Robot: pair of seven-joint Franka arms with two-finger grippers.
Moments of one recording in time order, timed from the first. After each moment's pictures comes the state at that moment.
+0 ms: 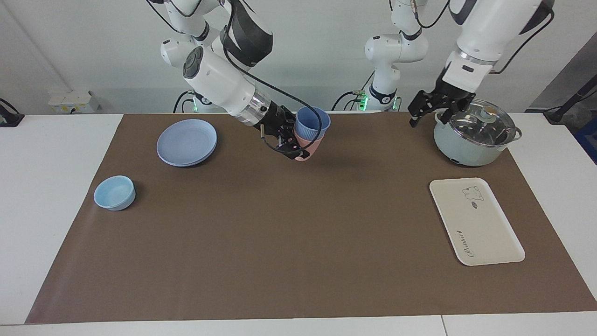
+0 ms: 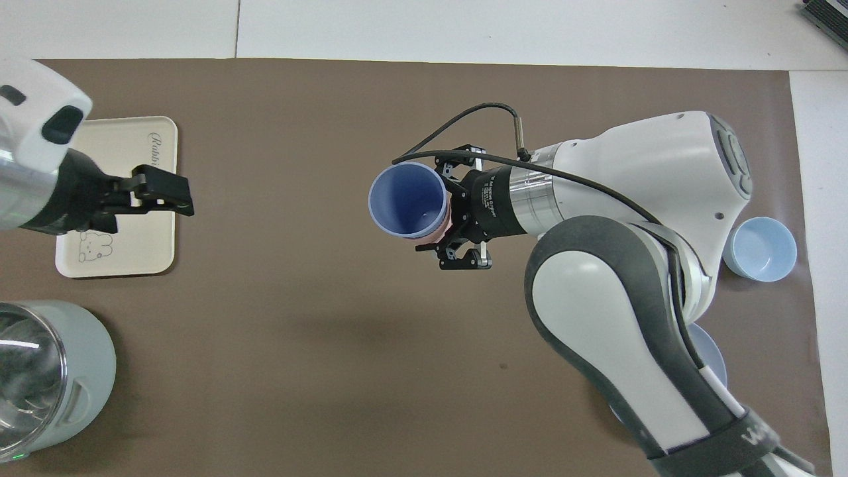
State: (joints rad) left arm -0.14 -0.03 -0.14 -1.58 -0.11 1.64 -0.48; right arm 0.41 0.15 0.02 -1.72 0.76 2.10 1.63
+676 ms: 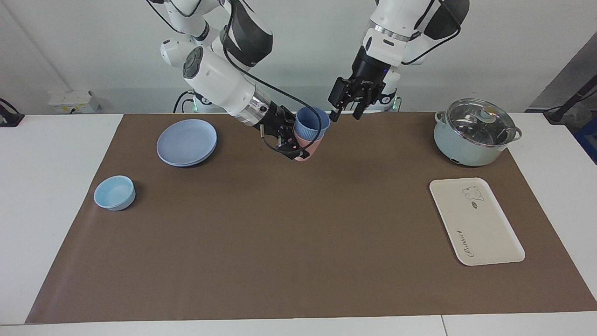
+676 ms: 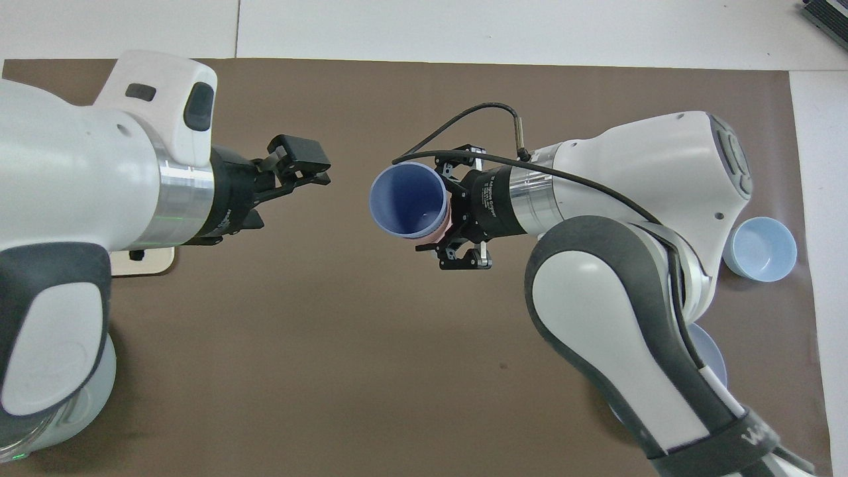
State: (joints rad) left arm -0.38 -0.02 -0.15 -1.61 -0.21 1.96 -0.94; right arm 0.41 0.15 0.01 -1.72 0.76 2.10 1.63
